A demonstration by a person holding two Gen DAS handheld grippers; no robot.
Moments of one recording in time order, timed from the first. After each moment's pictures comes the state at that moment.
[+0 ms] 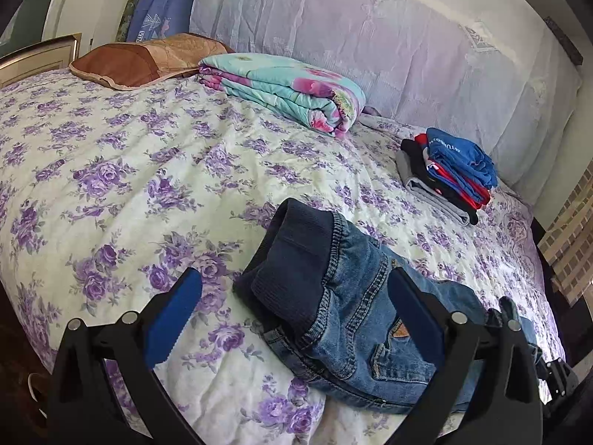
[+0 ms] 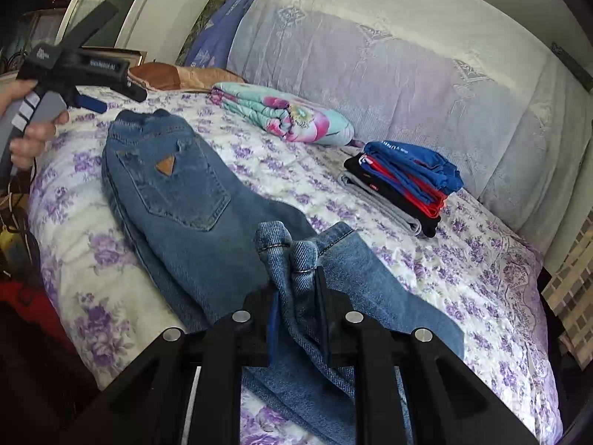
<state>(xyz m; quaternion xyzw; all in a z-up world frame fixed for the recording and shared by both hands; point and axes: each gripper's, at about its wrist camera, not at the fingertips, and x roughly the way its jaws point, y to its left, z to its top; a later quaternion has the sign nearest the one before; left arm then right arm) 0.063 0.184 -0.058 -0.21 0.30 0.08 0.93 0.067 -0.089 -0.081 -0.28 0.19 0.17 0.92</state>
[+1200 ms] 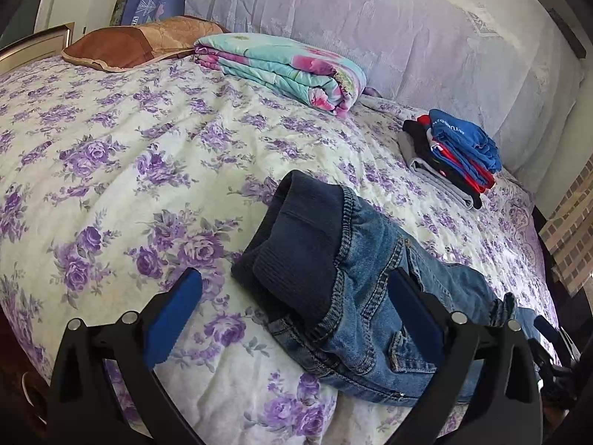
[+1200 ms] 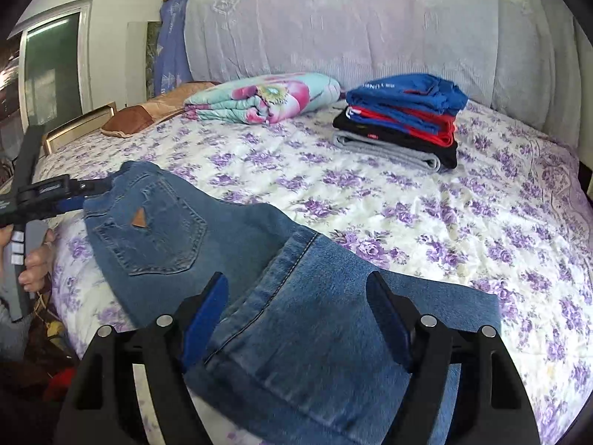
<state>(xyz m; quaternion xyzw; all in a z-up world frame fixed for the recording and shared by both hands) 0.072 0.190 -0.075 -0.21 0.32 0.07 0.92 0.113 -0.123 -0.067 -0.12 0.29 0.19 0.93</state>
